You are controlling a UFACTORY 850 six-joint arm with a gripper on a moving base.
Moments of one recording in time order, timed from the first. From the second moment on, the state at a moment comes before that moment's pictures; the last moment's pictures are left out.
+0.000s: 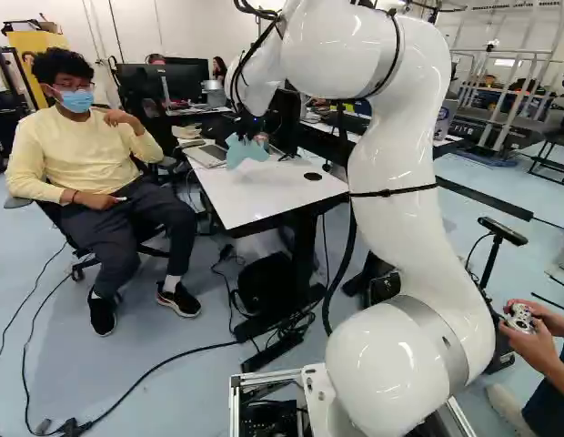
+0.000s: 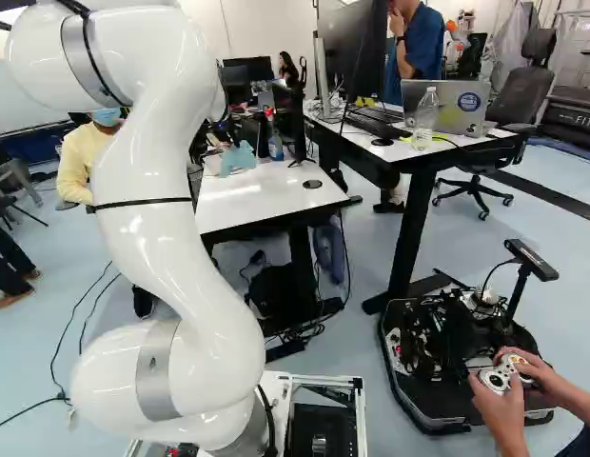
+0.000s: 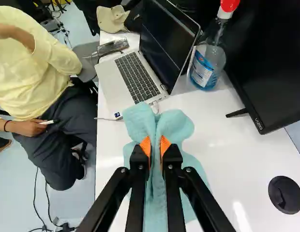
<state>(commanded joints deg) 14.7 -30.6 -90.8 6.1 -14.8 0.0</state>
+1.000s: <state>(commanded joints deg) 15.0 -34.4 -89.9 6.1 -11.7 0.0</state>
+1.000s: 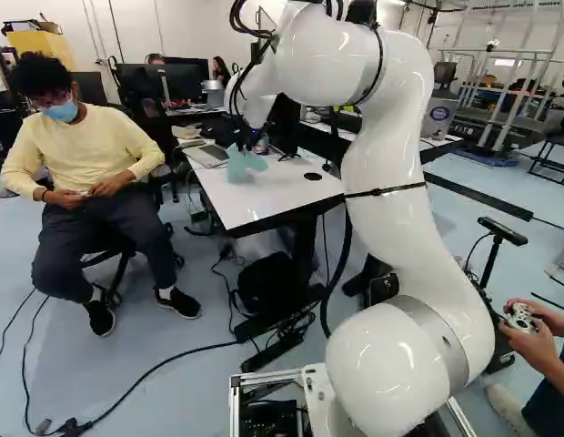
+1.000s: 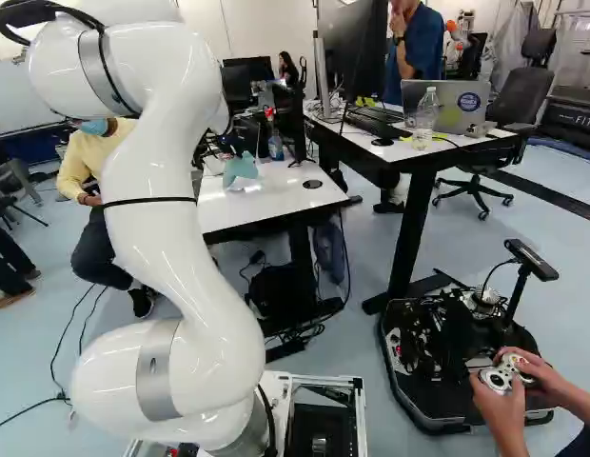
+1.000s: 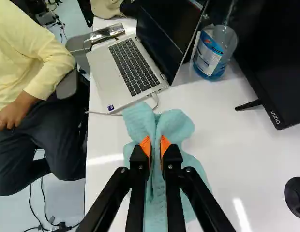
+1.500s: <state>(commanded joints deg) 15.6 -36.6 -89.6 6.1 -9.2 0.0</state>
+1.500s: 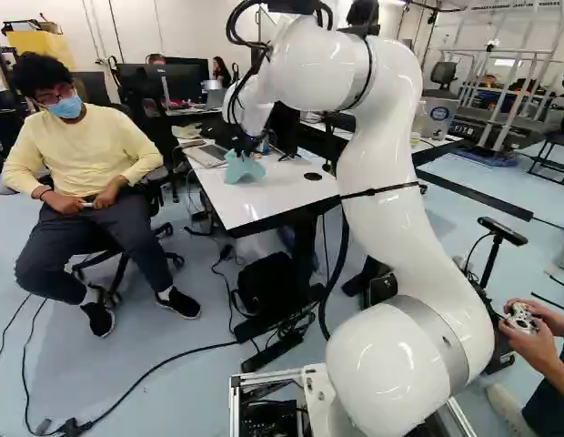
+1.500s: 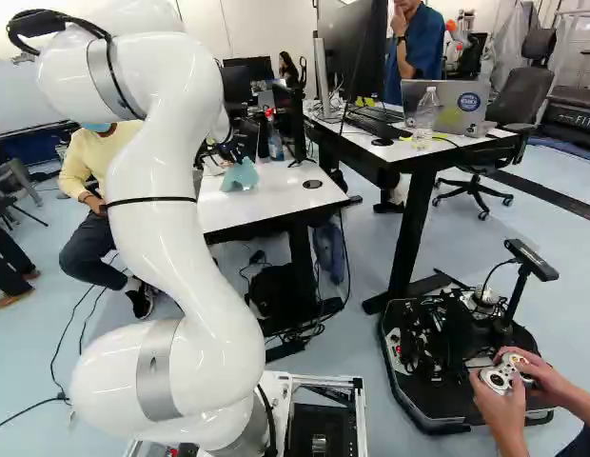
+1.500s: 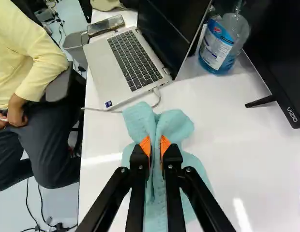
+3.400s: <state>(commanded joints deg) 16.5 -38.0 -88.7 6.1 -10.3 0.0</state>
